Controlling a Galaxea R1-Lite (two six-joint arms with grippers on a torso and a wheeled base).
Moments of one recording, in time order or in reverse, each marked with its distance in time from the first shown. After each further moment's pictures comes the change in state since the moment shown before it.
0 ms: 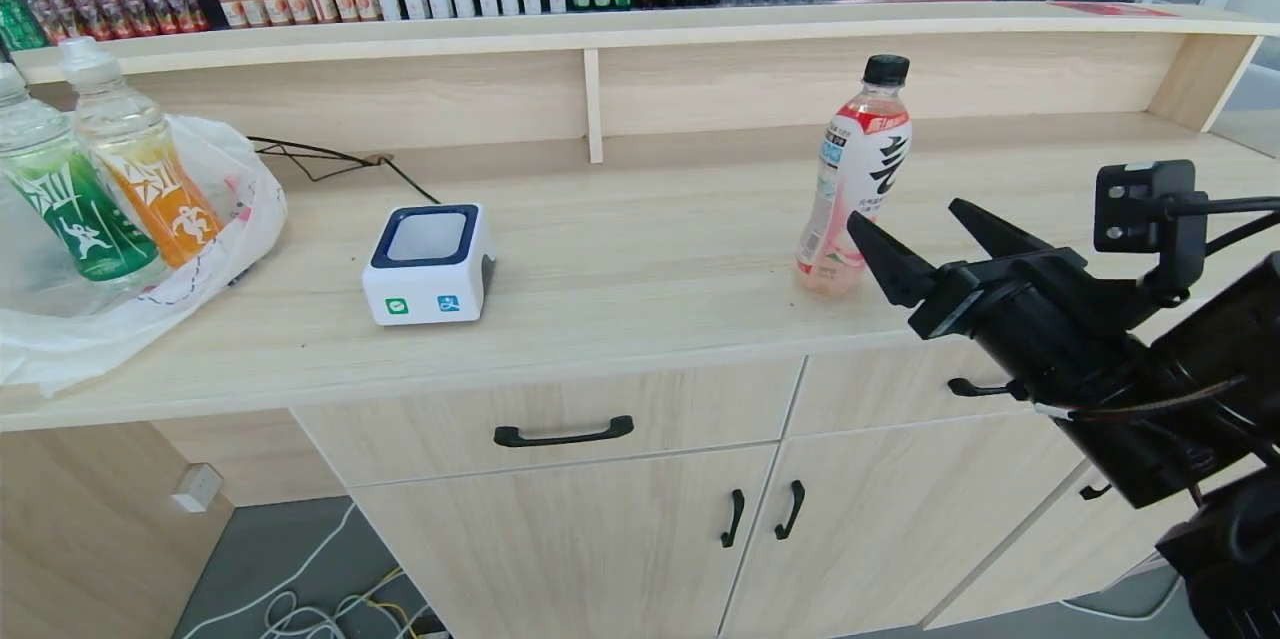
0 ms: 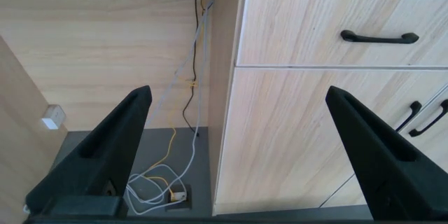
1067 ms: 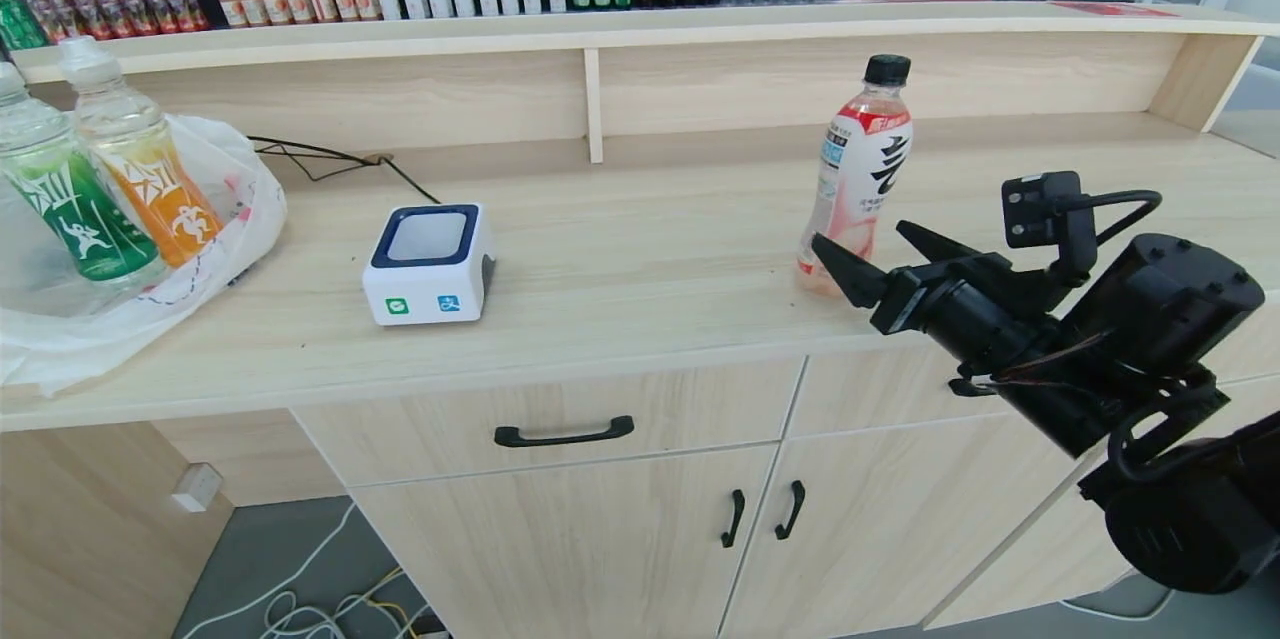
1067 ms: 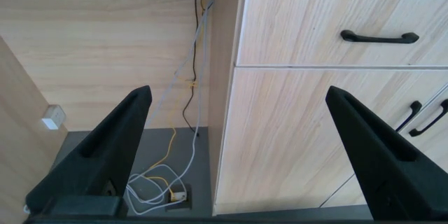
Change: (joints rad) left arm 0.000 0.000 0.000 0.000 0.000 0.000; right arm -0.093 0.134 -0.129 0.104 0.143 0.060
